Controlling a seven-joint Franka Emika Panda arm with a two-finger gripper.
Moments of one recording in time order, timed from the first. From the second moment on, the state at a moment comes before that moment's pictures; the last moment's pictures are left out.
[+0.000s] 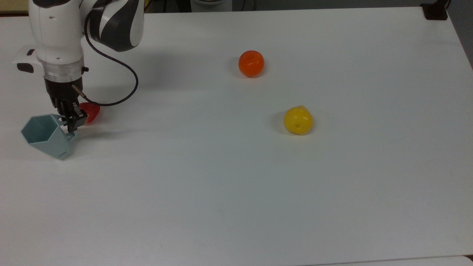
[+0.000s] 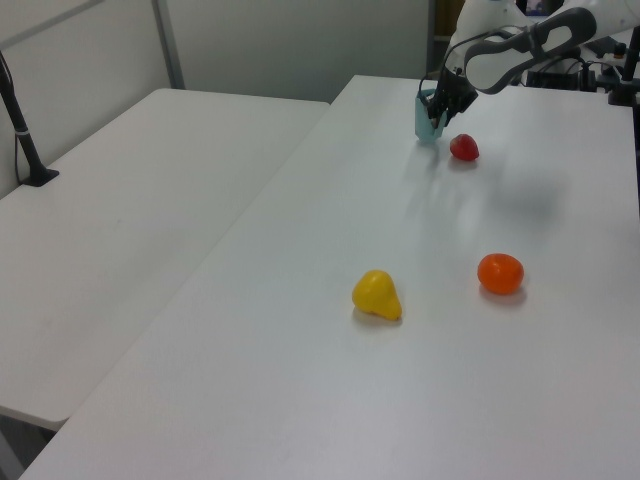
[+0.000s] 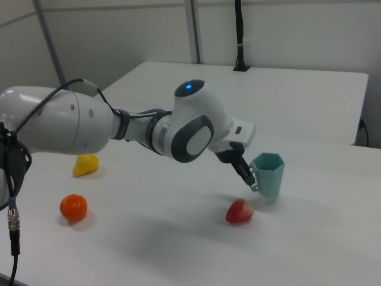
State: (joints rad) arm -0.21 0.52 -0.14 -1.62 -0.09 2.54 0.48
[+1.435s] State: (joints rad) arm 0.00 -0.04 0.06 -2.28 -0.15 2.37 0.44
